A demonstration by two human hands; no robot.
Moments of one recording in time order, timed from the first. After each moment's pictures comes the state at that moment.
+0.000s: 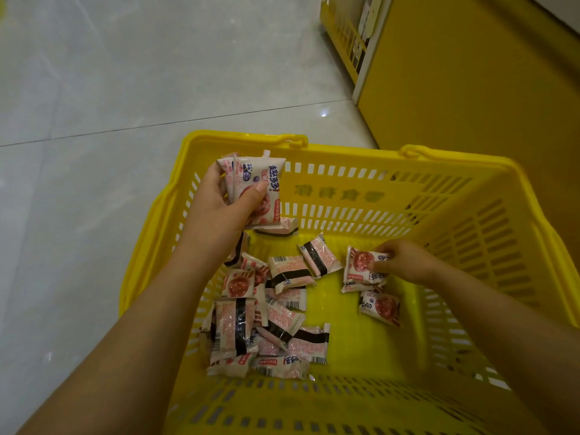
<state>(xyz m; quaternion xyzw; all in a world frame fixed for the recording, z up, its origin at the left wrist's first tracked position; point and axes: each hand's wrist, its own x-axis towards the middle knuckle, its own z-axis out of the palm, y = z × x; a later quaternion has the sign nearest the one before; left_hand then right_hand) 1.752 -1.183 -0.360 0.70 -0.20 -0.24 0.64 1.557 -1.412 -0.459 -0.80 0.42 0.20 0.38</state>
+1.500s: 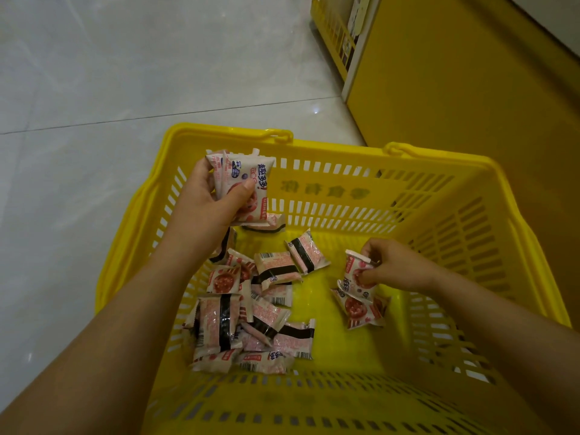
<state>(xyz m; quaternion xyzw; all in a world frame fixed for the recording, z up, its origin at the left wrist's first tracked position) 1.753 -1.185 -0.367 0.70 -0.21 -0.25 0.64 1.550 -1.387 -0.417 -0.80 0.37 0.17 0.44</state>
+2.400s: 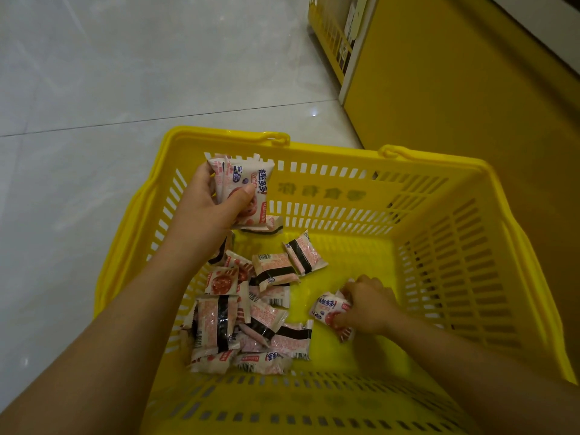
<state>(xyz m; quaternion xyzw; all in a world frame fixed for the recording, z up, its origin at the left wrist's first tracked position) 1.753 -1.187 -0.372 0.70 -0.22 -0.24 0.63 1.532 -1.341 -0.474 -0.88 0.33 0.31 0.16</state>
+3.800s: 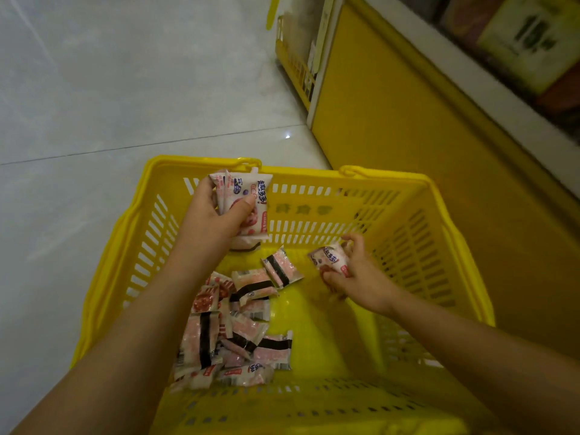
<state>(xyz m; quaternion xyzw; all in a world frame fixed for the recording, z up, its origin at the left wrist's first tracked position) 1.728 -1.211 -0.342 0.70 -0.22 -0.26 0.63 1.529 -1.364 -0.403 -0.81 0.36 0.02 0.45</state>
